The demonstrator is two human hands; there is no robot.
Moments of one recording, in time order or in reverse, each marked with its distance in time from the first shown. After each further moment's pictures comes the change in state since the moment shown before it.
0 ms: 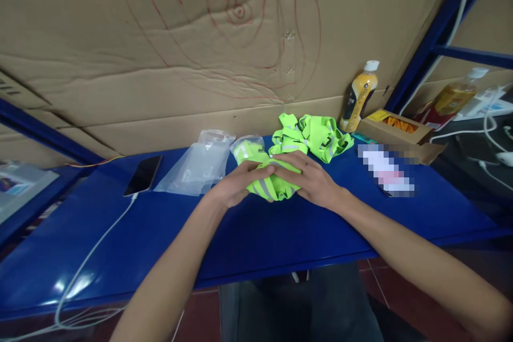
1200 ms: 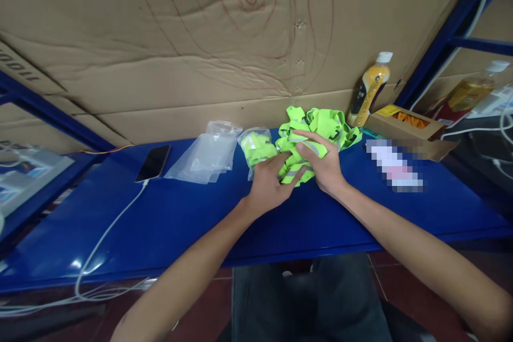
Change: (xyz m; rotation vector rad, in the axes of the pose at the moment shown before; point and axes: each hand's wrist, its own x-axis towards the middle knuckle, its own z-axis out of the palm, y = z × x) left_hand -0.004 -0.026 0.054 0.788 0.507 0.673; right_hand 0.028 -0.023 0.008 0.600 0.530 0.778
